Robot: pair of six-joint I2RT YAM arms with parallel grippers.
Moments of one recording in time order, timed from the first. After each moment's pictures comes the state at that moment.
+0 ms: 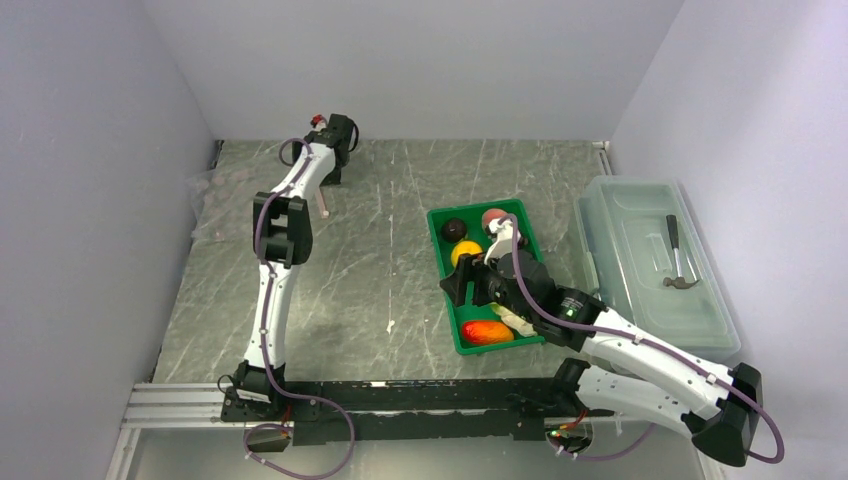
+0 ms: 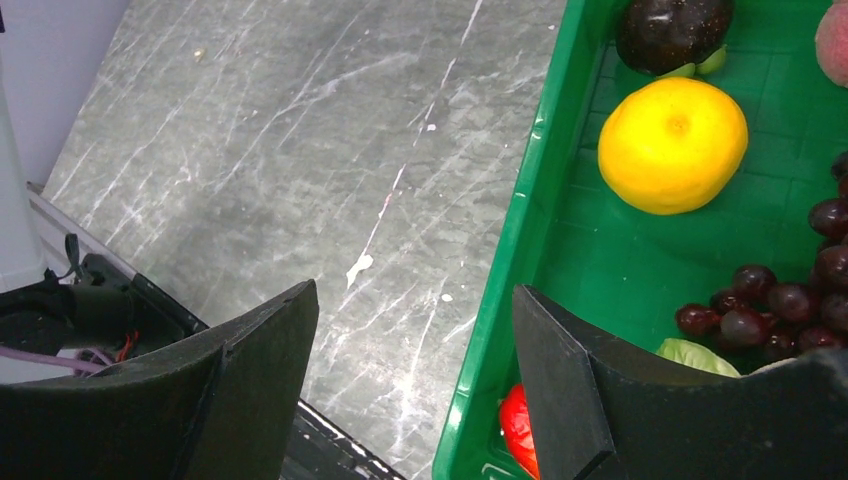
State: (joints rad) left arm -0.21 2.58 2.38 -0.90 -0.71 -0.23; right arm 0.92 0.85 0.69 -0.30 0.21 0.55
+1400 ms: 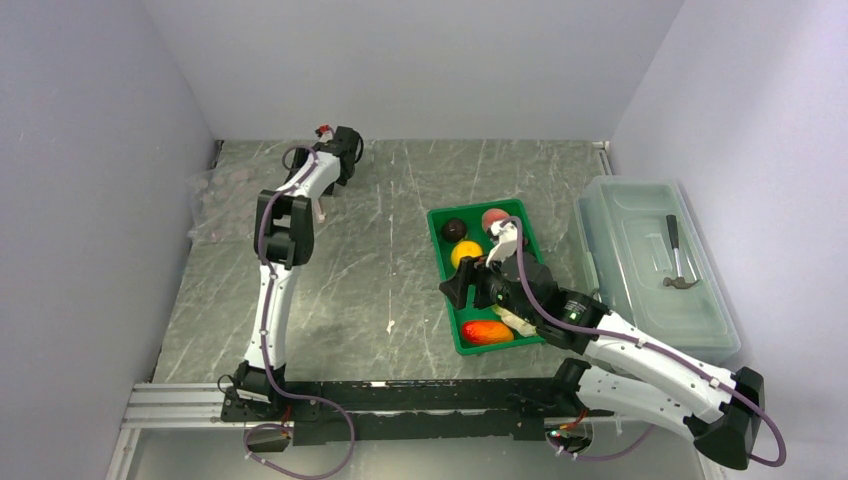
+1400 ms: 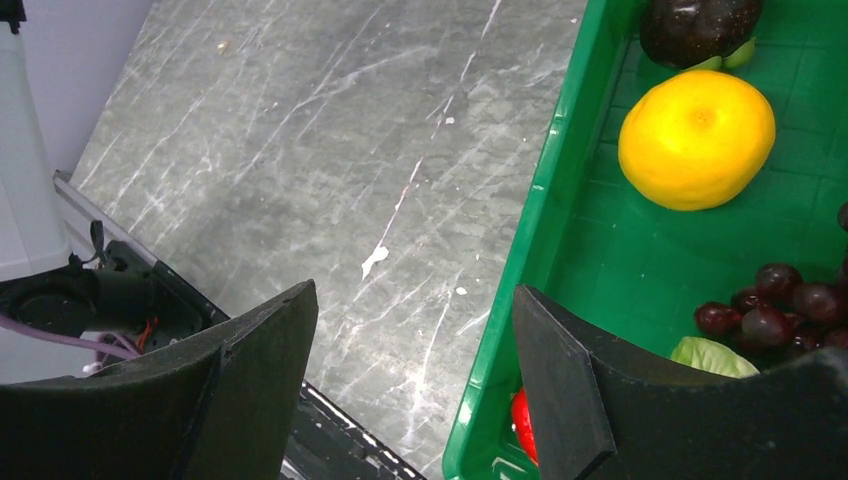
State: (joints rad) left arm -0.23 2.57 2.24 -0.82 -0.91 -0.12; right arm 0.92 0.82 0.67 -0.29 0.17 0.56
